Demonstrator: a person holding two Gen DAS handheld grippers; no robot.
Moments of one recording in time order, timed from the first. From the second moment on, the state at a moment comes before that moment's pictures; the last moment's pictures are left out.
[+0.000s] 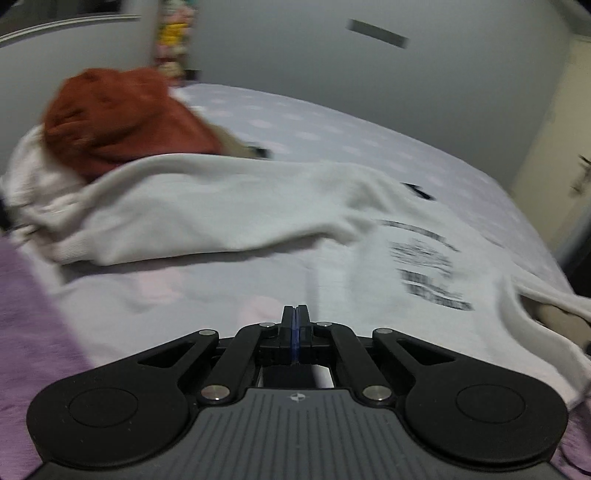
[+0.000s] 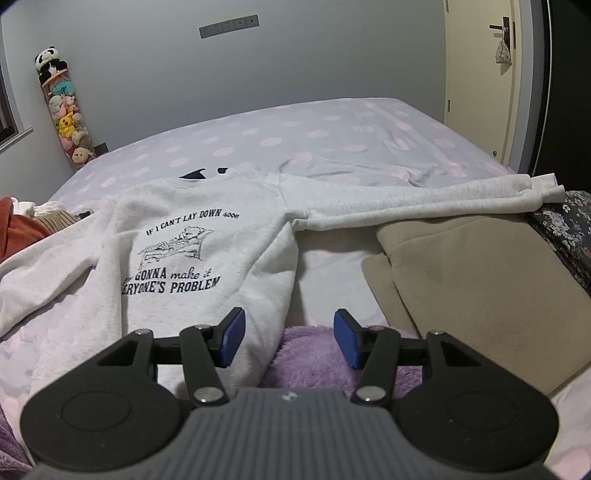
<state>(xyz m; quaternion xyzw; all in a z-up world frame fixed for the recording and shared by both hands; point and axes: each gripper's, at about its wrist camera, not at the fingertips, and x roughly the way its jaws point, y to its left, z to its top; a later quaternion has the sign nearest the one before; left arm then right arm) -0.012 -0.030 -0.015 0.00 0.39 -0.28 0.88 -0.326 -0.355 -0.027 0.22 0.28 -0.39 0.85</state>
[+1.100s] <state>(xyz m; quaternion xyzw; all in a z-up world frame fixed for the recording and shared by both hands) -0.053 -0.139 -0.109 0.14 0.48 -0.36 0.79 -0.319 -0.344 -0.047 0.26 0.28 -0.37 0.85</state>
